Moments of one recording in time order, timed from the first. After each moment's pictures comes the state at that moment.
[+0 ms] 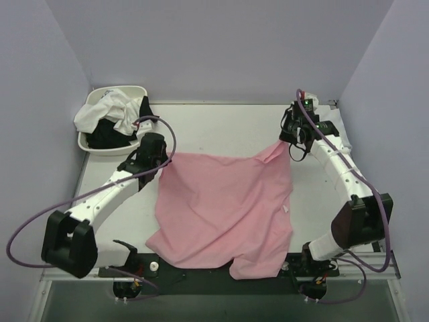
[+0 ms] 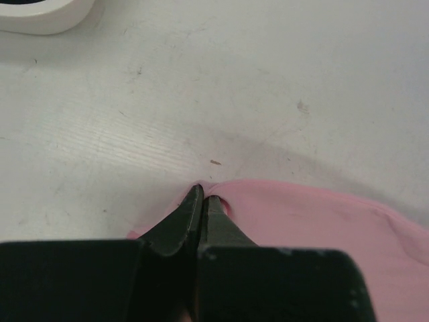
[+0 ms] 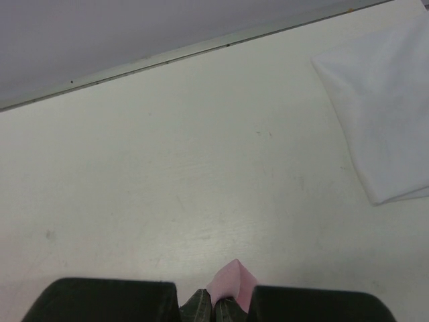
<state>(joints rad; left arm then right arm) -0.47 1.21 0.87 -0.28 -0.42 -0.64 0.21 1.45 1.32 -0.64 0.14 0.41</state>
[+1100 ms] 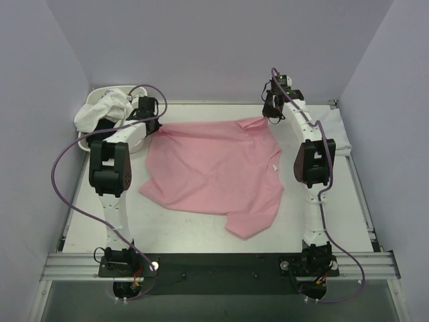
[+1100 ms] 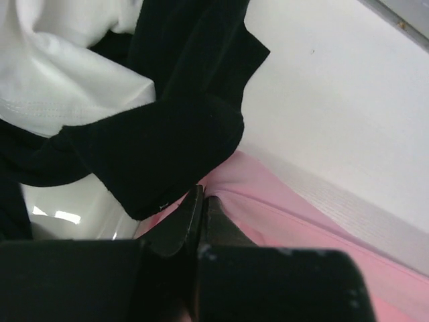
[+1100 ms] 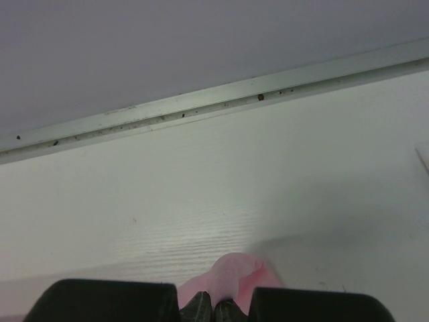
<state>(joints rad) -0.12 2.15 1.64 -0.26 -0.30 -0.56 0.17 2.39 2.25 -0.73 0.10 0.37</state>
